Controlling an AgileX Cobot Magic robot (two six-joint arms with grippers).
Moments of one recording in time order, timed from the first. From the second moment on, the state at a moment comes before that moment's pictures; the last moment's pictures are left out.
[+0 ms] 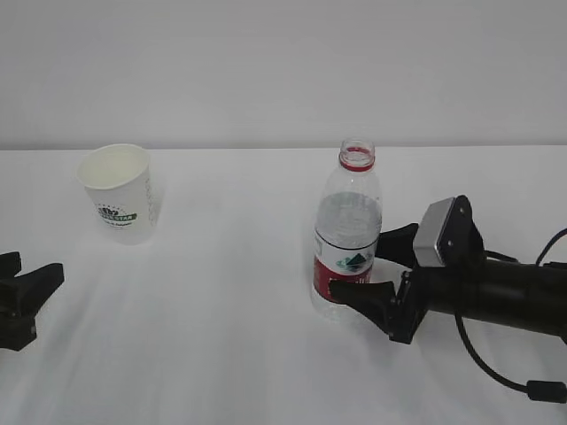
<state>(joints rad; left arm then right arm) -0.04 1.64 -0.10 0.31 -1.14 -0.11 0.12 2.10 -0.63 -0.95 -1.15 0.10</state>
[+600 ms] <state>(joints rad) -0.04 1.64 -0.10 0.31 -1.14 -0.11 0.22 2.11 -0.73 -0.91 -1.15 0.13</state>
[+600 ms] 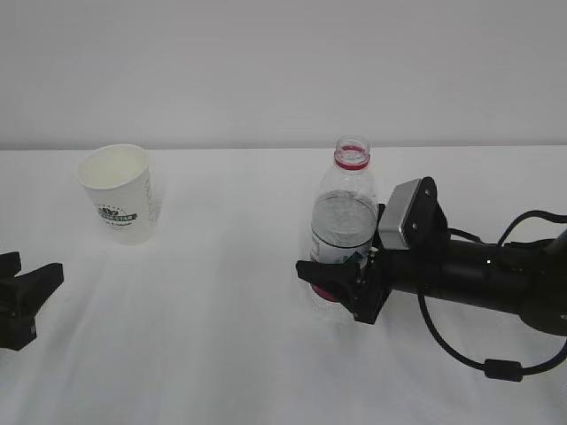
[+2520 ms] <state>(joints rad) -0.04 1.64 -0.10 0.31 -1.14 -0.11 0.24 2.15 -0.74 -0.90 -1.11 0.12</state>
